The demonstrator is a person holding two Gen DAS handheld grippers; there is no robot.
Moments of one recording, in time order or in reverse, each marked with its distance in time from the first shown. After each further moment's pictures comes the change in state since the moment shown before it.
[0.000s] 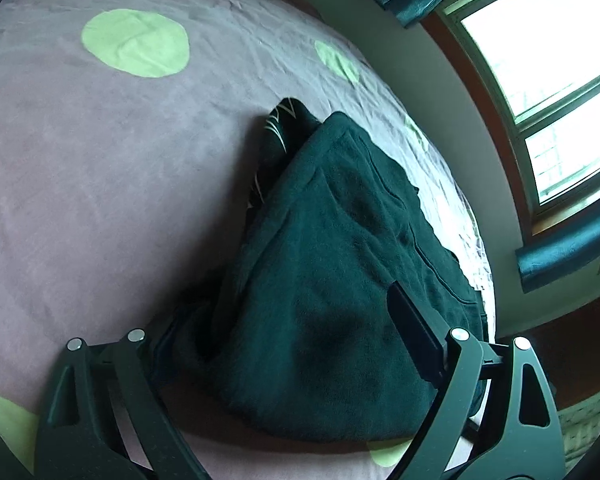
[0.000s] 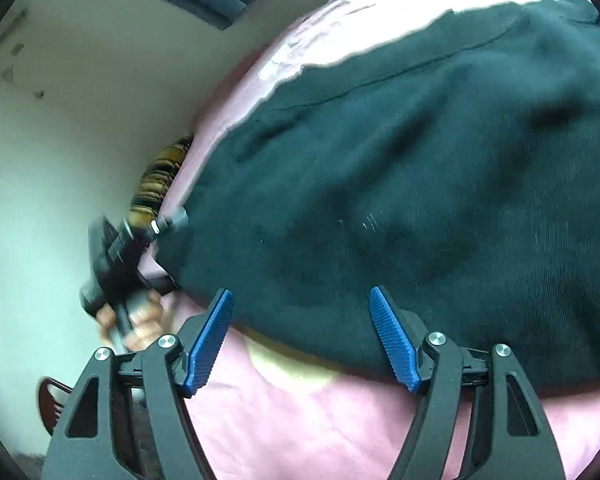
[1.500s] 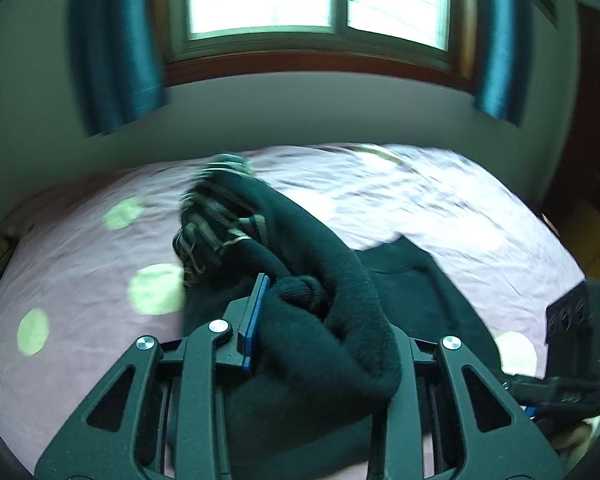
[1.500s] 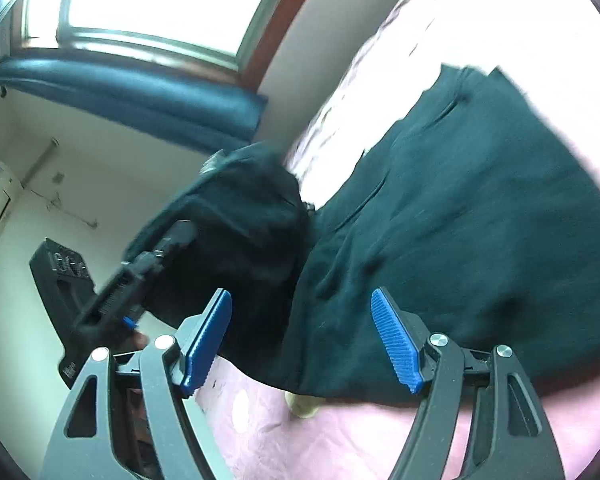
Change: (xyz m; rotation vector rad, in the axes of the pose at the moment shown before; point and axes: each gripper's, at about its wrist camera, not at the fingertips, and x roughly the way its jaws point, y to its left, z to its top) left arm 0.031 -0.347 -0.126 0.880 -0.174 0.164; right arm -0.157 -0.088 -0.001 0.255 -0.337 0.213
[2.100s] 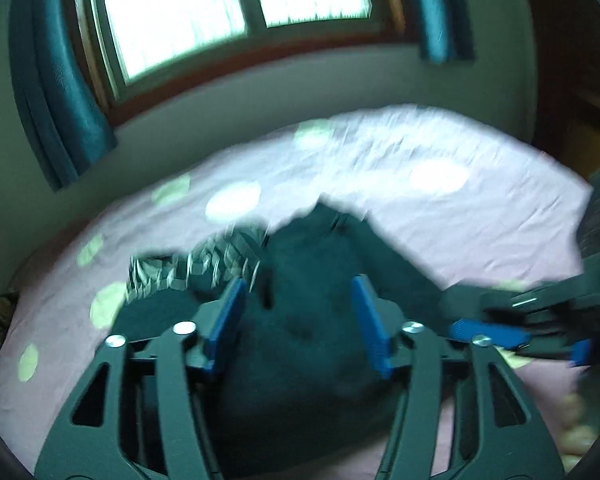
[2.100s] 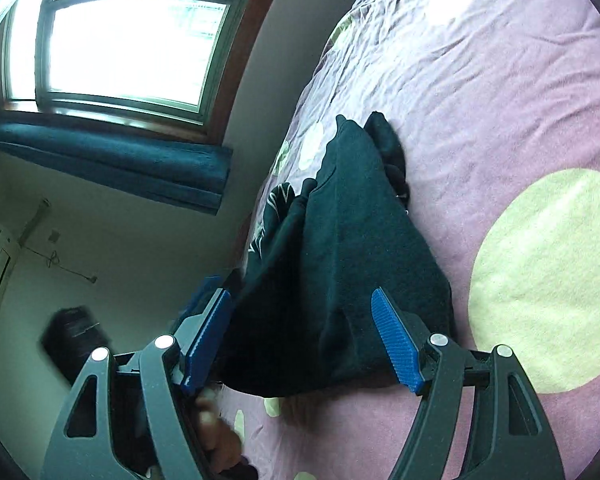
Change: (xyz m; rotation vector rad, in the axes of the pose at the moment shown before) left arm 0.012 -0.127 -0.054 0.231 -0.110 0.038; right arm -0.061 -0.067 0.001 0.150 -0.110 -0.026
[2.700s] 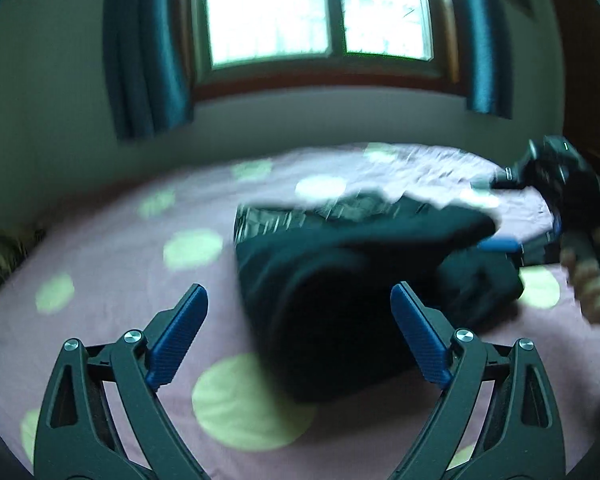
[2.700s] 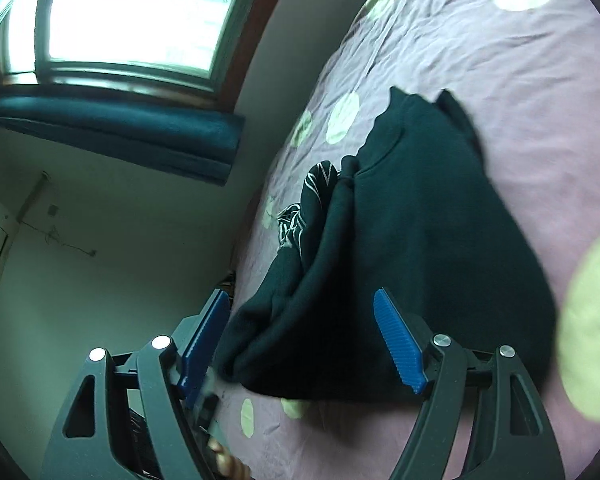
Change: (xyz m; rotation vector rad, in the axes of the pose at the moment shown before) left arm -0.054 0.141 -0.102 -0.222 -0.022 0.045; right arm 0.067 0.044 0.028 -0.051 0.138 -0.002
